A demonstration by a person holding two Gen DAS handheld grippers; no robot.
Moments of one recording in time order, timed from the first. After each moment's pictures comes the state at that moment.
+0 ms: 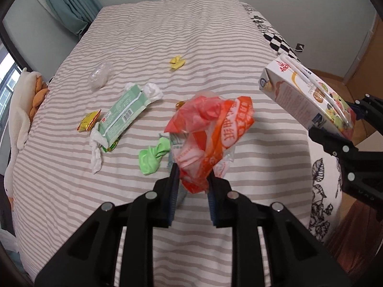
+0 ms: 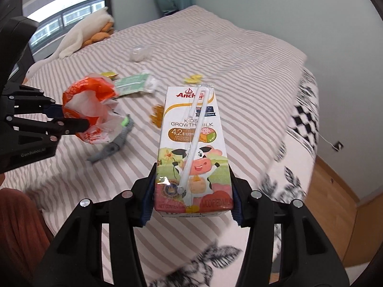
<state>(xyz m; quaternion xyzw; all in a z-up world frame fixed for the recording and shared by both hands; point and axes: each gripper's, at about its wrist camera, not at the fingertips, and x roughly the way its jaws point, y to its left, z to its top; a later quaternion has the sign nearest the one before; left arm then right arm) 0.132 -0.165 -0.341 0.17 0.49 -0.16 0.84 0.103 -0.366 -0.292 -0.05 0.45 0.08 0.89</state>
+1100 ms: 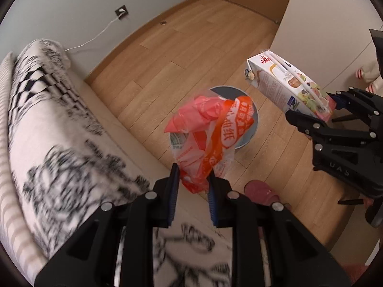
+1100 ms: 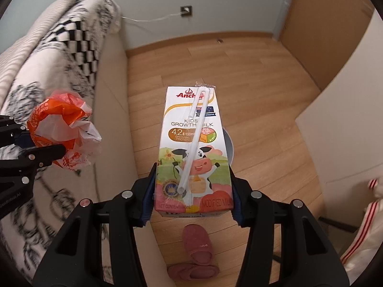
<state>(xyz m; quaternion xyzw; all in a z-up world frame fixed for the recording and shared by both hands) 0.018 -0.656 -0.562 0.42 0.45 -0.47 0.62 -0.093 -0.762 -0.533 0.25 0.51 -0.32 0.76</state>
